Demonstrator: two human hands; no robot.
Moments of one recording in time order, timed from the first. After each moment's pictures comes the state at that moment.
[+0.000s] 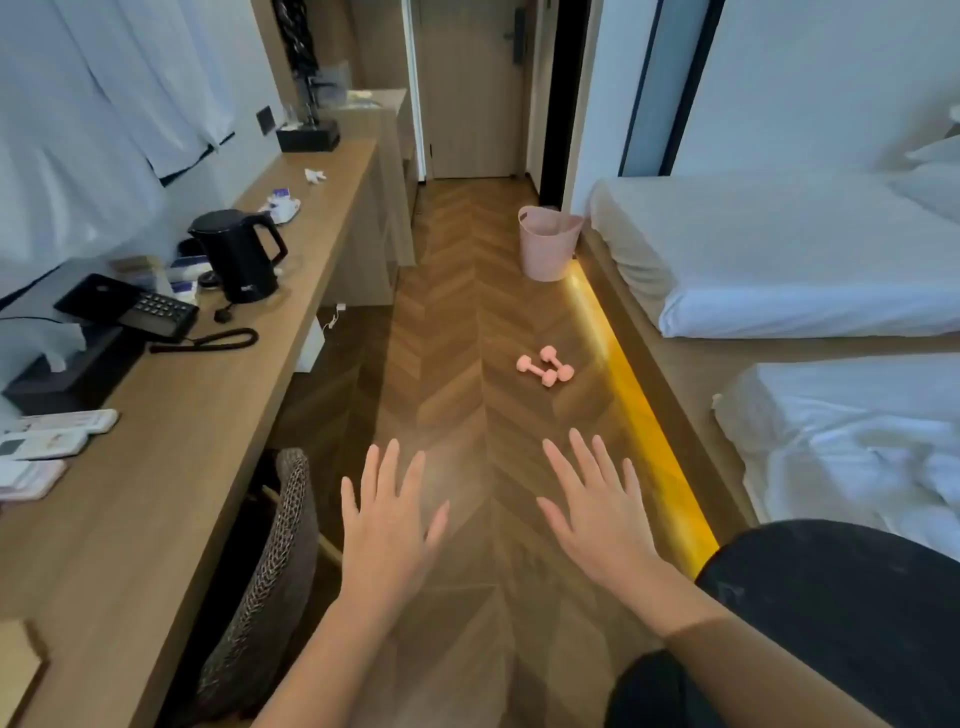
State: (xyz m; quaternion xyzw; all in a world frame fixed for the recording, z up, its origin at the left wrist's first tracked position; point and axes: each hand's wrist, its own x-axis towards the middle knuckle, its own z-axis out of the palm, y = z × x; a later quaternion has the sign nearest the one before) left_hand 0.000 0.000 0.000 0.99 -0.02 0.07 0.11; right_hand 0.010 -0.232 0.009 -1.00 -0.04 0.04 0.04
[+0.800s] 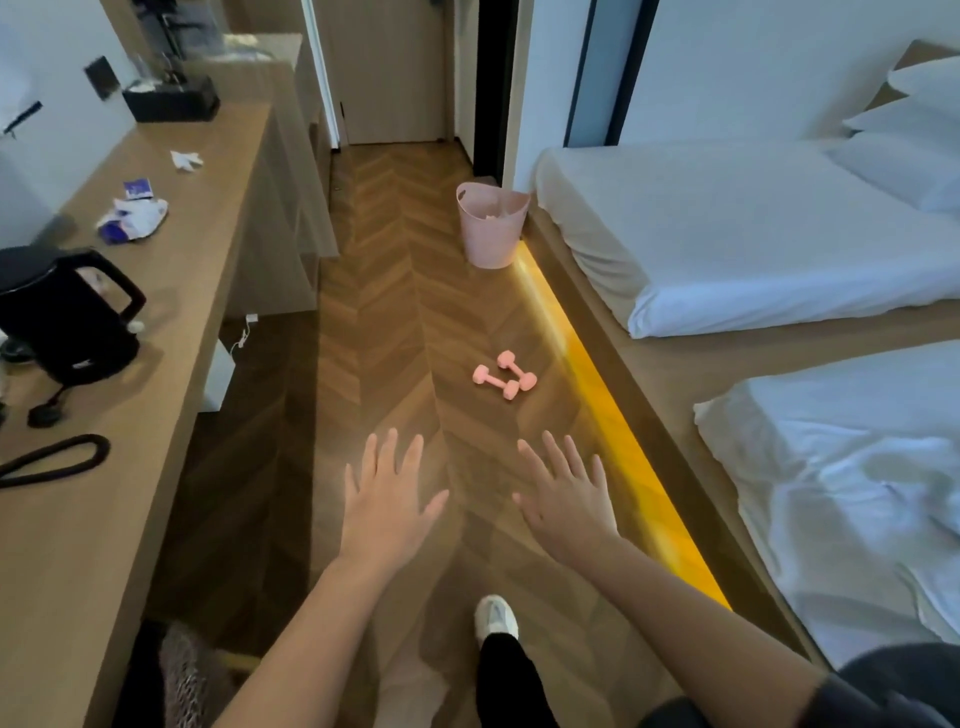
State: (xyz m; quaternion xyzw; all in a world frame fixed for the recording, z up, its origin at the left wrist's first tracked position) left_hand 0.337 -0.009 -0.031 0.99 -0.09 -0.08 0.10; right_hand 0.305 -0.225 -0.051 -0.99 0.02 0.12 0.01
